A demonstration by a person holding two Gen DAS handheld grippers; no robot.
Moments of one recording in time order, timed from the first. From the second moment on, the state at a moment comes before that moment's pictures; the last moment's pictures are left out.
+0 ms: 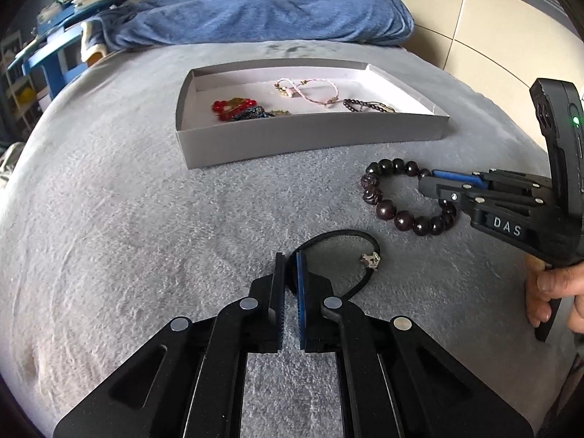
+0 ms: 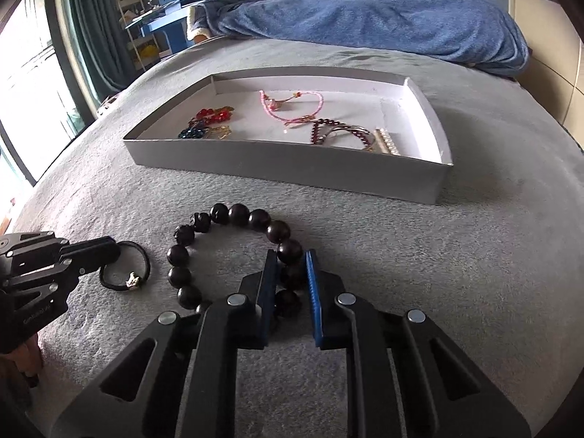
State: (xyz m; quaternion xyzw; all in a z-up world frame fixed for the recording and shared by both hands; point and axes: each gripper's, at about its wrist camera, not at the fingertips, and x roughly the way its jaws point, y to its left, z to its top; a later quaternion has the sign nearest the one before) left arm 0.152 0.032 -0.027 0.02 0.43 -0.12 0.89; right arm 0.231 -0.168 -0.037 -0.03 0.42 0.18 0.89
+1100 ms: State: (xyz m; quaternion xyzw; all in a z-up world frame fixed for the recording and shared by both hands) left arm 0.148 0.009 0.017 0.02 0.38 -0.18 0.91; right arm 0.212 -0.165 0.035 -0.01 0.33 0.24 0.91
